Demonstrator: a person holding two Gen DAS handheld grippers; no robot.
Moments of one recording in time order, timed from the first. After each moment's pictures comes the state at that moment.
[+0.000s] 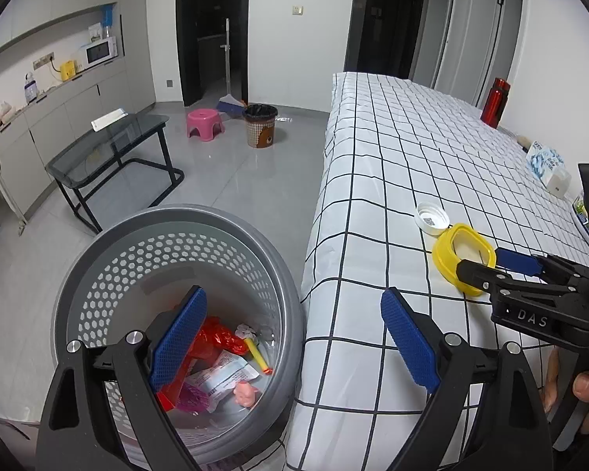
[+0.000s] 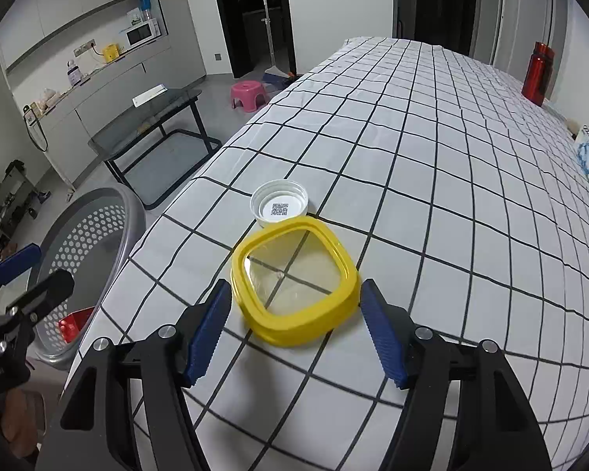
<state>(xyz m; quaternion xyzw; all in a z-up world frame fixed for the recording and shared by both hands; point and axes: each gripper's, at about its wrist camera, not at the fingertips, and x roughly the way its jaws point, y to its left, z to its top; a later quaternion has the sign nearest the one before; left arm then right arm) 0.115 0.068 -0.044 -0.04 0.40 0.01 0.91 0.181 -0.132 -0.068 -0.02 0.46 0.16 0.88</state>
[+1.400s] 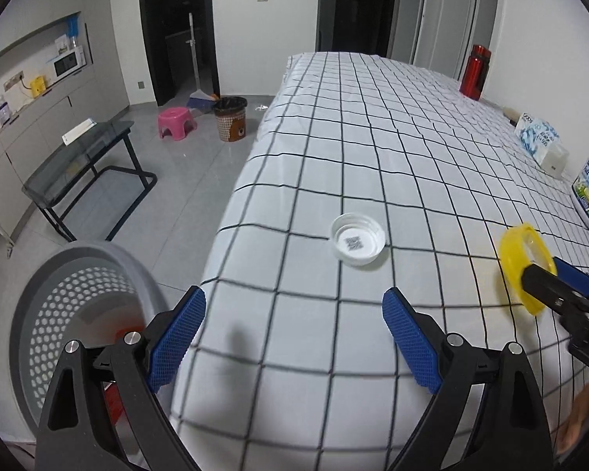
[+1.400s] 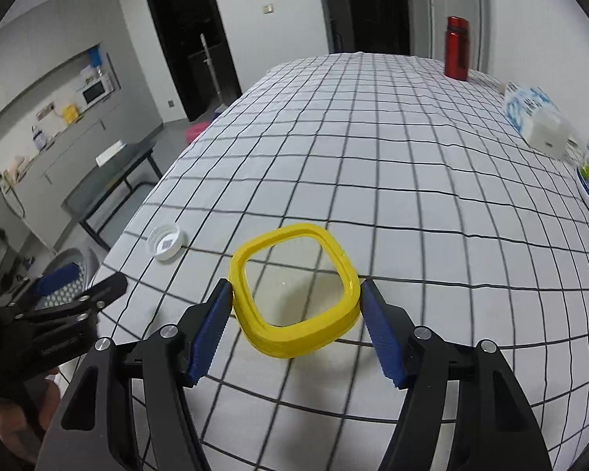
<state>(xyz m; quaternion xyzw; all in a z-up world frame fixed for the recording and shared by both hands) 0.182 -0.026 -0.062 0.00 0.43 -0.02 0.90 0.168 -0.244 -0.053 0.07 0.41 0.08 0.90</state>
